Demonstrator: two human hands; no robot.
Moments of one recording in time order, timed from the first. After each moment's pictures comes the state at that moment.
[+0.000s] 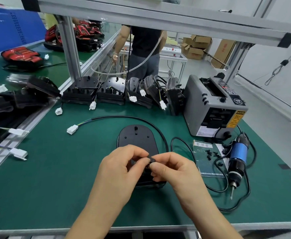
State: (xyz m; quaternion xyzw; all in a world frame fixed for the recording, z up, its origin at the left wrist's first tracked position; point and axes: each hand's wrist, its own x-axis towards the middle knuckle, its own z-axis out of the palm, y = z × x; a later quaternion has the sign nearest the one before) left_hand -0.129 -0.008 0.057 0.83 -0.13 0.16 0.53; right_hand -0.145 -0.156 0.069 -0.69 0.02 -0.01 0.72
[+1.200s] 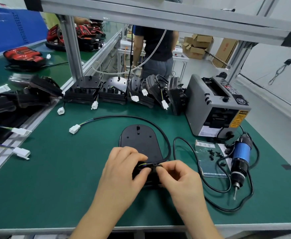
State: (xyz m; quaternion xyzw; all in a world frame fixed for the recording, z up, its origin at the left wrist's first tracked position) left_hand -0.118 -0.004 0.028 0.88 -0.19 0.24 0.36; right_hand -0.149 -0.151 0.036 -0.78 0.08 -0.13 0.61
